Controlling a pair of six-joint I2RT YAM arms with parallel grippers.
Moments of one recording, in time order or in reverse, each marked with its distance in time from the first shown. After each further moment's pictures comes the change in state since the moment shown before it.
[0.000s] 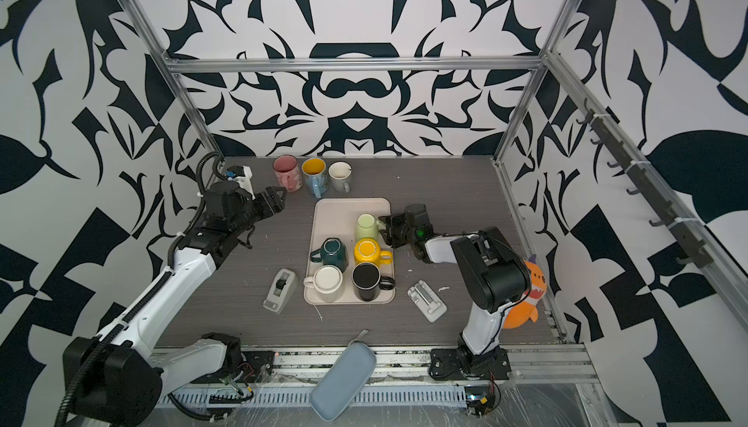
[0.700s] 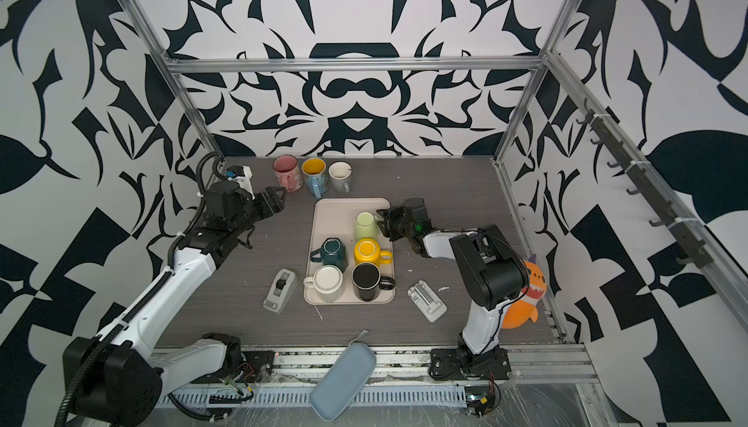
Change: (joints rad) left arm 0.000 0.000 0.000 -0.001 -0.007 0.005; right arm -0.003 0.020 0.064 0.002 0.003 -0.020
